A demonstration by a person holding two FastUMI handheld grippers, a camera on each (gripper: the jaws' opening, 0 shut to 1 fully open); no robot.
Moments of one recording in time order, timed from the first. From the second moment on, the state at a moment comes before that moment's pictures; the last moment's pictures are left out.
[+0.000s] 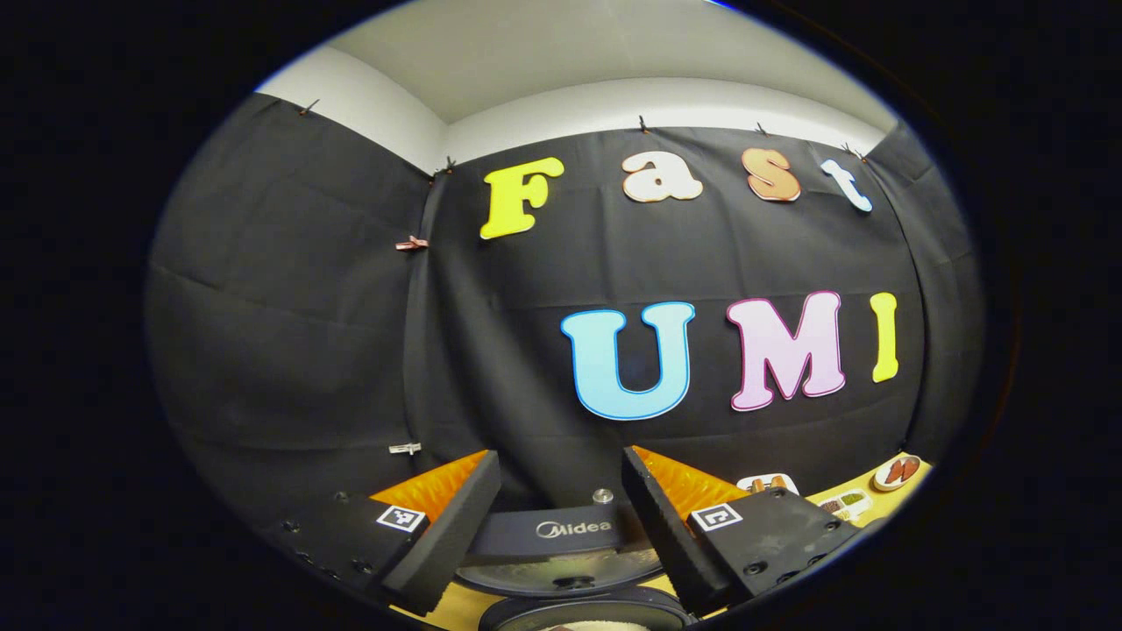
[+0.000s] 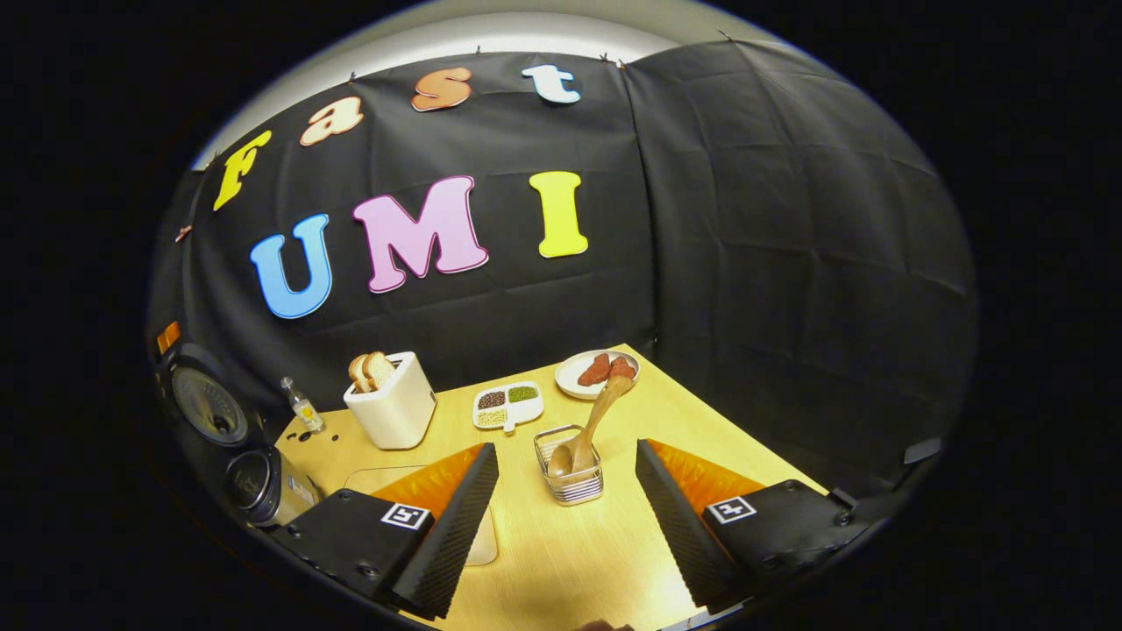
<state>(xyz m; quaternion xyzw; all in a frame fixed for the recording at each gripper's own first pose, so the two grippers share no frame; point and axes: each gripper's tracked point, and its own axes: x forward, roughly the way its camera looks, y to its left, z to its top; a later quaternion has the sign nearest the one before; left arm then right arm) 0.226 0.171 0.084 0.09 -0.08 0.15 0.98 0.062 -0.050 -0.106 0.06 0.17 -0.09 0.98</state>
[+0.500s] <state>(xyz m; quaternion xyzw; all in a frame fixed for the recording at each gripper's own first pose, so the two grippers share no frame) 0.219 0.169 0.050 0.05 -0.01 0.17 0.98 0.068 -0.021 -0.096 0.04 0.16 -0.05 0.98</state>
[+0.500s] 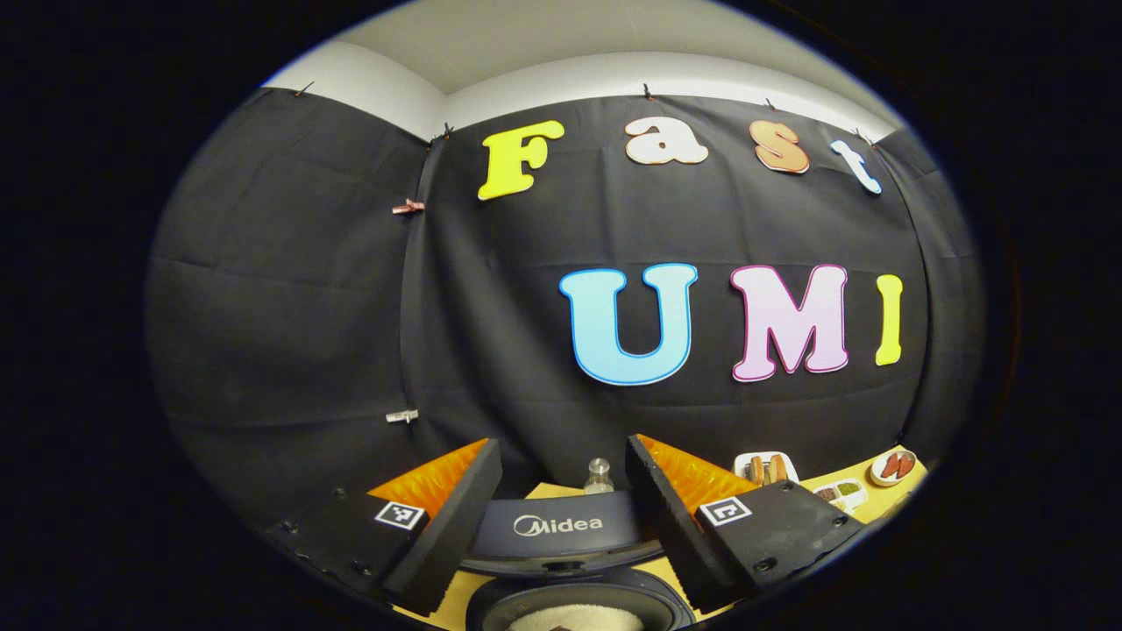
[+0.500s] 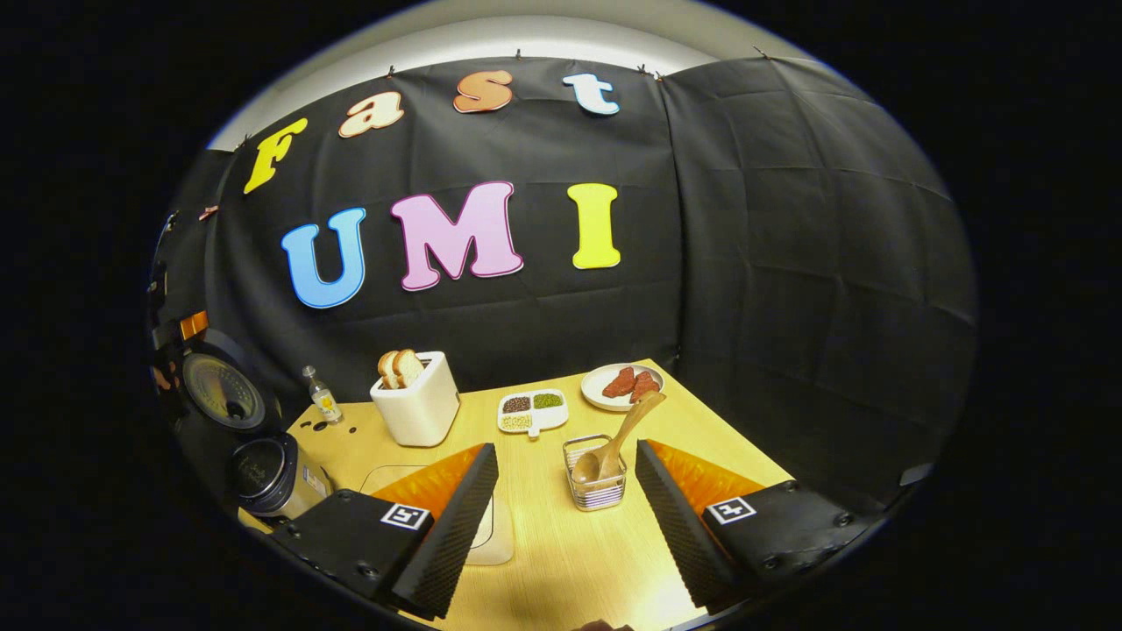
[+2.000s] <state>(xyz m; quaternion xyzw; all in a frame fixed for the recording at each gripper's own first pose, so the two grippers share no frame) 0.099 0.116 -0.166 0.02 0.14 0.21 0.97 0.084 -0.007 -0.142 0.02 0.23 0.07 0.97</state>
